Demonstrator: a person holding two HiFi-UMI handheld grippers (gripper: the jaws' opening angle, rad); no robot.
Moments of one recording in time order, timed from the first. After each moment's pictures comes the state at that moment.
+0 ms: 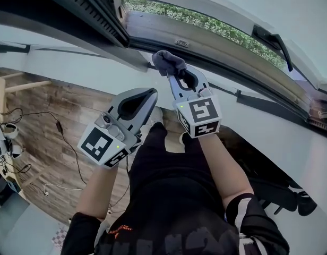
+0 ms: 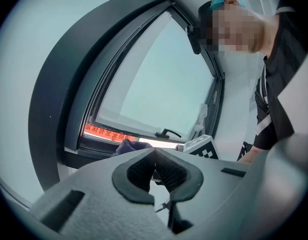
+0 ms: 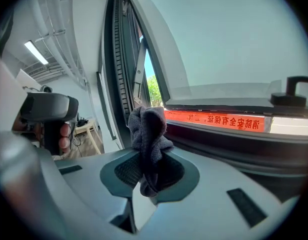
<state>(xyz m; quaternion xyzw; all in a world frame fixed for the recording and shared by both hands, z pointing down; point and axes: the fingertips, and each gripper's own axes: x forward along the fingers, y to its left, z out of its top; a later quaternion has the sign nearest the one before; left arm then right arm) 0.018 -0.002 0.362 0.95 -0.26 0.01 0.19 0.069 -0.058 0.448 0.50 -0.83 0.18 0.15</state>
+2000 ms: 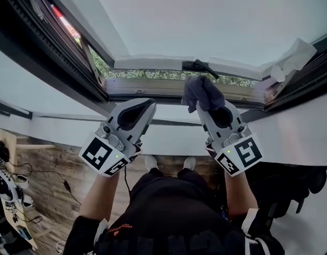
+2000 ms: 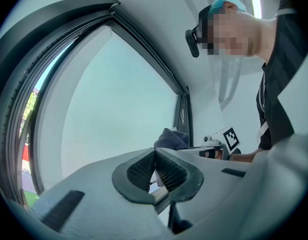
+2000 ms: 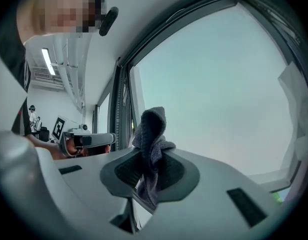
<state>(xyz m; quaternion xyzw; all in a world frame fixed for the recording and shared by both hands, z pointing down) 0.130 0.045 0.139 0.99 -0.14 -0.08 0.03 0.239 0.075 0.150 0.57 -0.82 0.03 0.01</state>
